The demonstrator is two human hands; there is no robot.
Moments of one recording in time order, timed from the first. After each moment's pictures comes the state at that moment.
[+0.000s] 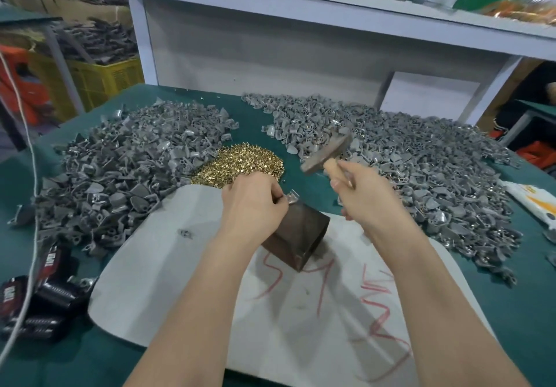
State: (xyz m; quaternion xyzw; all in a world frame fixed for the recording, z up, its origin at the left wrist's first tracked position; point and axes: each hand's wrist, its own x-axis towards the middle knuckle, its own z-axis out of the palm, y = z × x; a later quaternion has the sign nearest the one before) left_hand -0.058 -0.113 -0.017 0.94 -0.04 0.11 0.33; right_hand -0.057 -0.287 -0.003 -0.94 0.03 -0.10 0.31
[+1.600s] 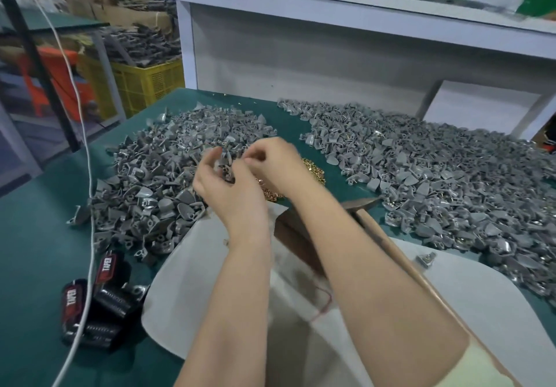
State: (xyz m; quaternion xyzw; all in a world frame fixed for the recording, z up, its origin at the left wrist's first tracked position) left_hand -0.040 -0.069 -0.007 0.50 0.22 0.33 0.77; right_hand 0.019 -0.116 0.014 -0.92 -0.19 -0.01 0.33
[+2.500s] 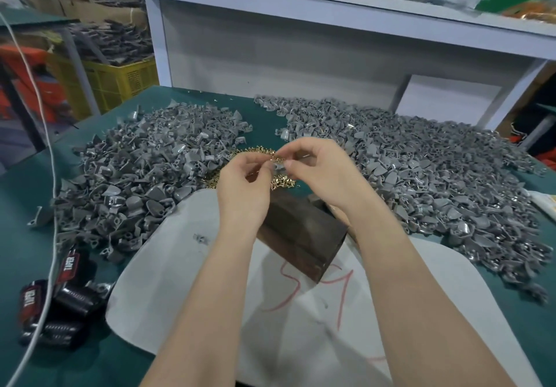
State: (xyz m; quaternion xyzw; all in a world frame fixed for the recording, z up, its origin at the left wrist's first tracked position) left_hand -0.045 -0.094 -0.014 0.68 0.04 0.18 0.71; right_hand -0.033 -0.213 0.029 -0.87 -0.14 -0.07 0.47
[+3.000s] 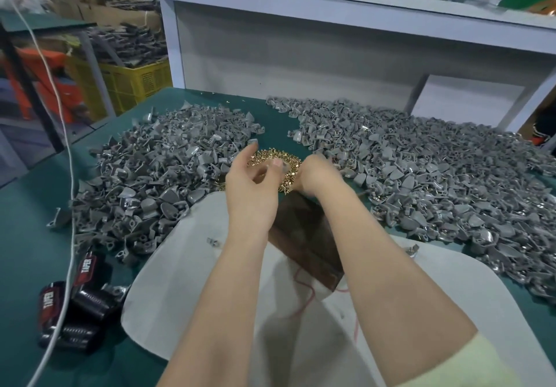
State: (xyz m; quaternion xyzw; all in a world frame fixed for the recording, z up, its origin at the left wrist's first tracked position) left_hand -0.044 -0.090 -0.013 0.63 0.08 0.16 0.76; right_hand 0.045 -0.189 -0.015 -0.99 0.05 0.05 0.15
